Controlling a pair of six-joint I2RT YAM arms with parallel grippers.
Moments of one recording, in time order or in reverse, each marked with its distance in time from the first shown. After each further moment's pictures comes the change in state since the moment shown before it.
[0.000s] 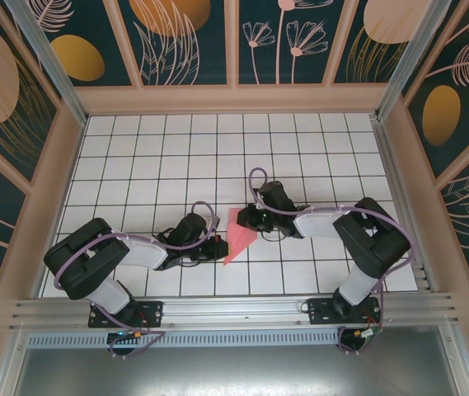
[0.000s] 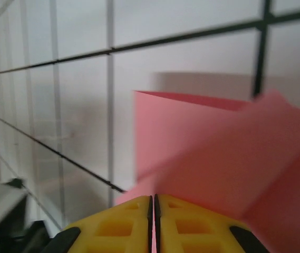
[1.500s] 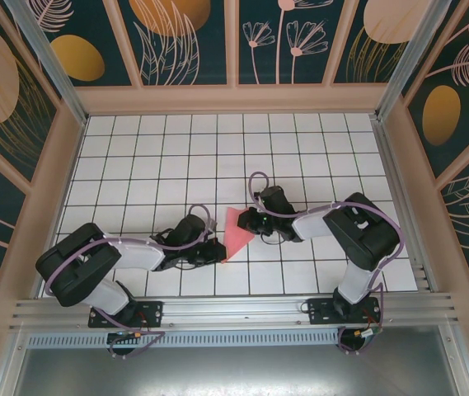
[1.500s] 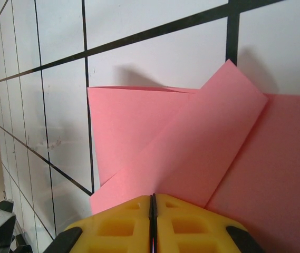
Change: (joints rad) left arm -0.010 -0.077 -0.001 -0.138 0.029 -0.073; right arm -0.011 0.063 -0.046 0.148 -0.006 0.046
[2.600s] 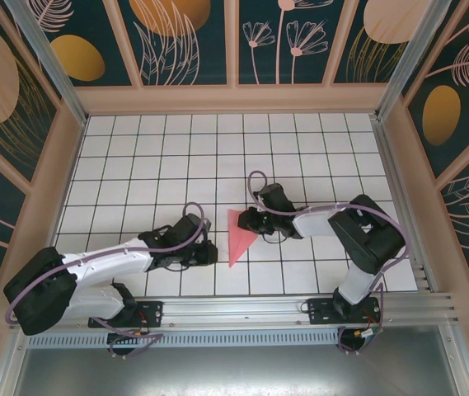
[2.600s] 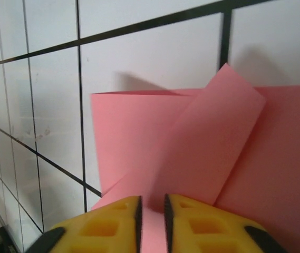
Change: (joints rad) left arm -0.045 -0.255 0.131 -0.515 -0.222 0.103; right arm 0.000 -0.065 0.041 -0.174 0.015 -0.077
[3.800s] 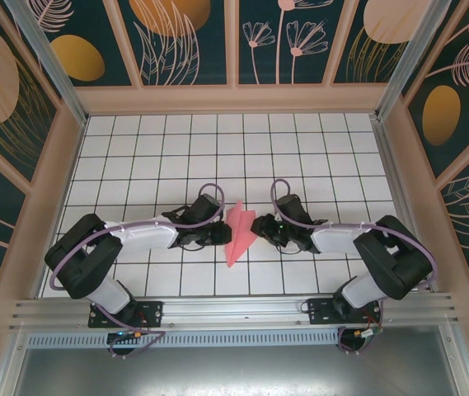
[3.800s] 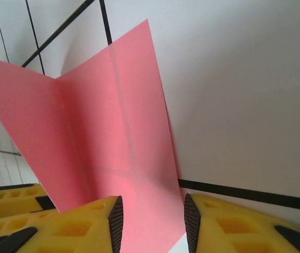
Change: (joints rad) left arm 0.065 0.331 0.196 0.120 0.005 0.113; right arm -0.027 -0.197 -0.201 0.016 0.055 0.197
